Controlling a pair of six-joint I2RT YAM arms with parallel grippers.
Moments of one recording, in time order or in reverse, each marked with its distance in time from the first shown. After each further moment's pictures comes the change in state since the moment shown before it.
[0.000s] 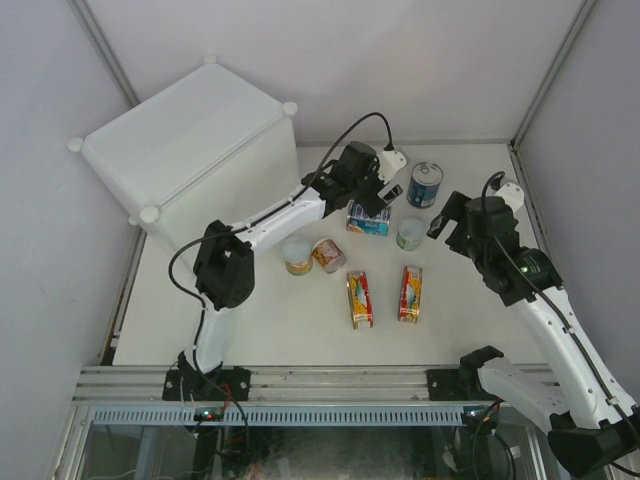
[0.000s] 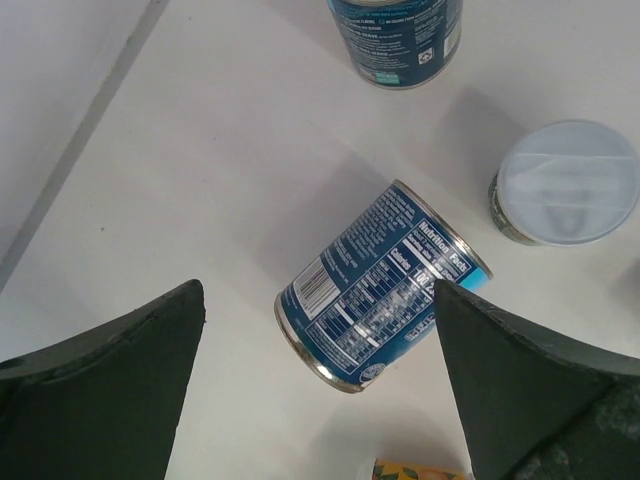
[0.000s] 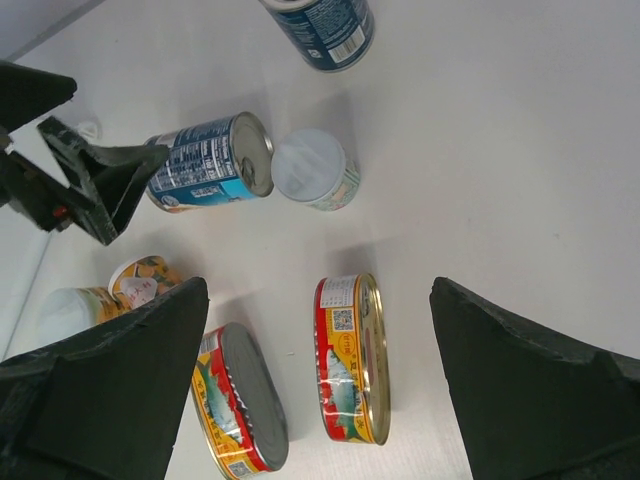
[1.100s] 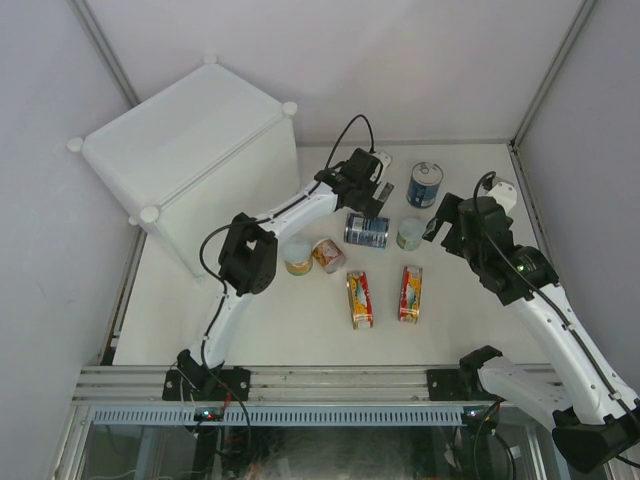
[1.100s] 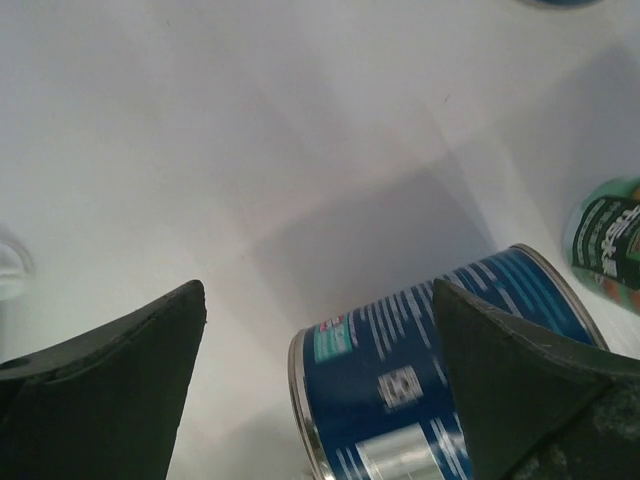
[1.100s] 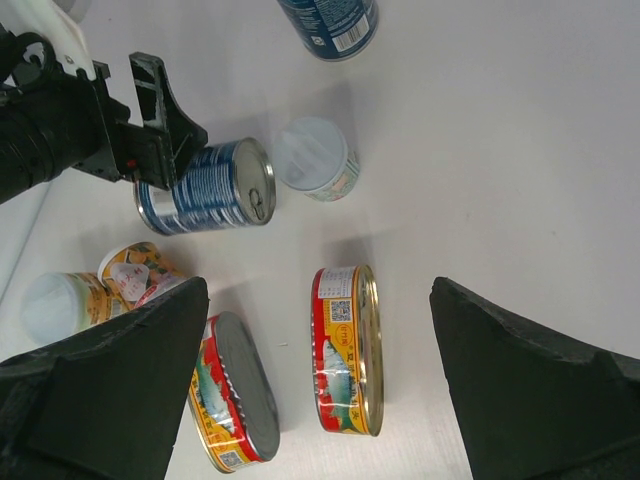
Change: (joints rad) left arm 0.040 0.257 0.228 -0.193 -0.122 -0.355; right arm 0.067 0.017 0.016 -0.026 0.045 -0.006
